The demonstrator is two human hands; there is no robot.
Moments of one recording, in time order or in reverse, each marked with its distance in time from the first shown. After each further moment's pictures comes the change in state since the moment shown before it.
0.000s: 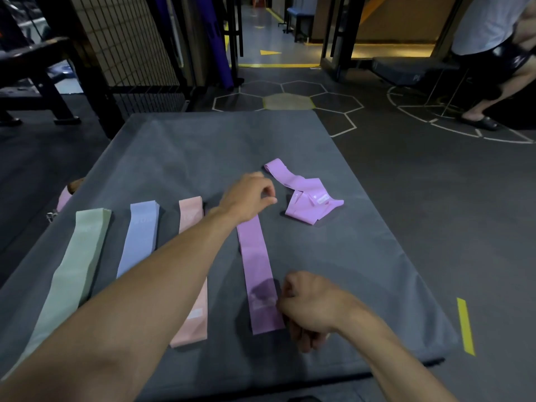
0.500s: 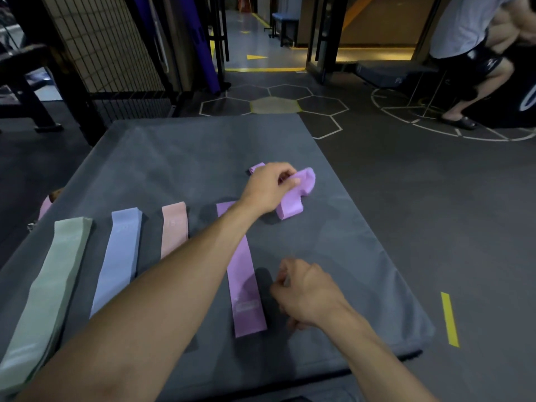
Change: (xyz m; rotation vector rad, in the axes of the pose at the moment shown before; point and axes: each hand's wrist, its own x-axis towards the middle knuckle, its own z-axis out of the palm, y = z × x) left_hand 0.025 0.081 0.000 -0.312 0.093 0.054; right_hand 0.019 0.027 -0.004 -0.075 0.393 -0.008
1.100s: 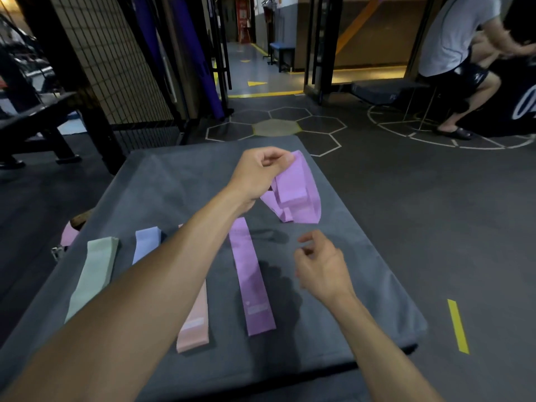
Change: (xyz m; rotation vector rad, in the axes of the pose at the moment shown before) left_hand -0.018 0.068 -0.082 -0.631 0.090 -0.133; right_hand -0.015 -0.006 -0.027 0.489 0.386 -0.080
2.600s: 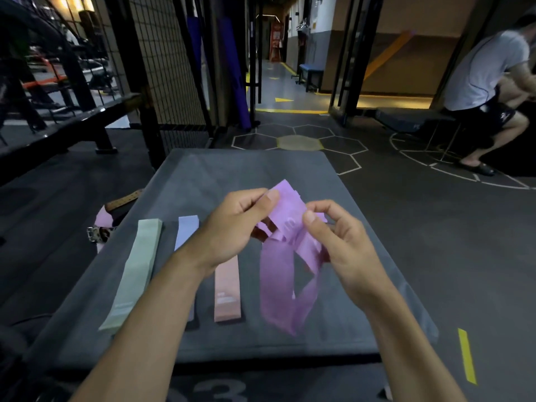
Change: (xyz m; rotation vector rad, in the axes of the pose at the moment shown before) left_hand -0.181 0.064 -0.076 0.025 -0.098 0.041; right_hand -0.076 -0.088 -0.023 0.529 -0.310 -0.422
